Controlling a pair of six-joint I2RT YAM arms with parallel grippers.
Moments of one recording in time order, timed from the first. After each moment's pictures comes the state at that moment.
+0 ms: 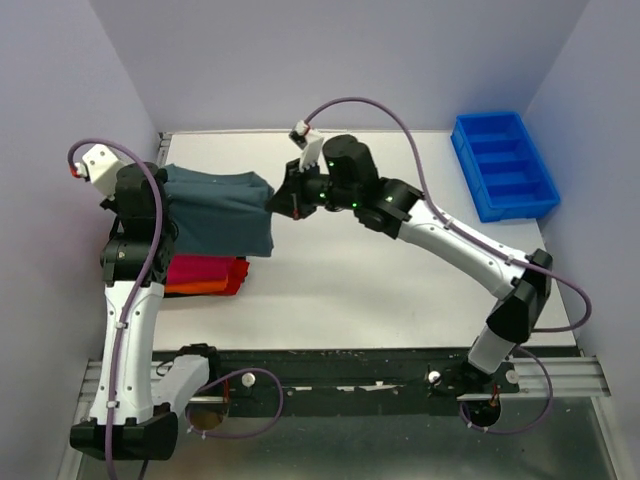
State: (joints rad) left arm -0.05 0.95 1.25 -0.63 -0.60 -0.52; right arm 0.88 1.66 1.68 -0.33 -0.26 0.43
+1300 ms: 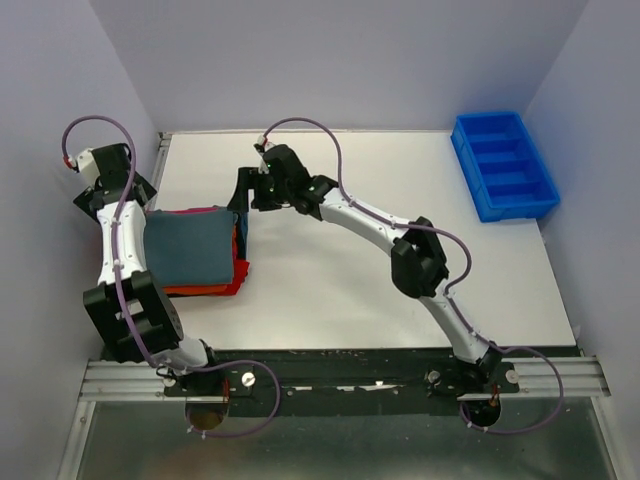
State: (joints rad) left arm 0.39 1.51 1.28 -0.52 -0.40 -0.42; right arm 0.88 2.42 2.24 -0.31 -0.22 0.63
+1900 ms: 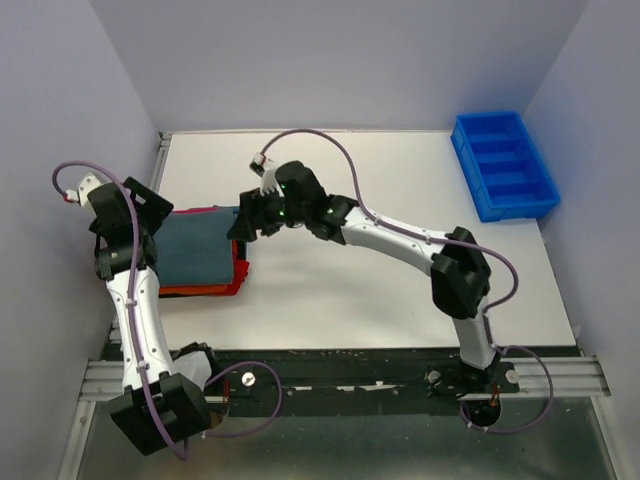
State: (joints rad) left arm 0.39 1.00 1.02 -0.49 -0.09 -0.58; right arm 0.94 2.12 1.88 -0.12 -0.37 0.52
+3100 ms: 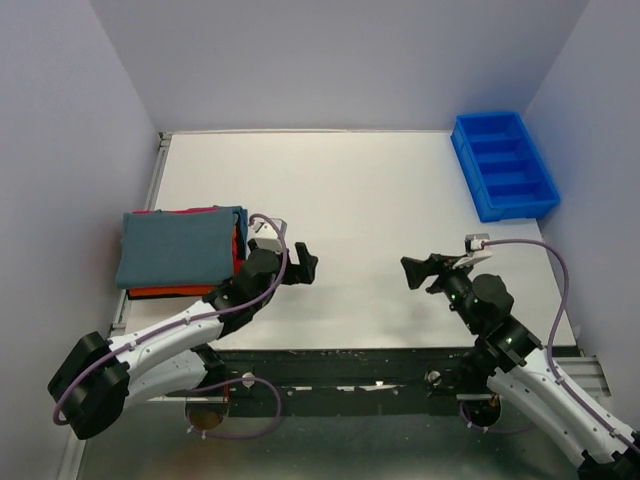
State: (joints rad) left arm -0.80 1.00 0.44 0.19 -0.33 -0.51; right arm 0.61 0.36 0.29 -0.05 0.23 0.41
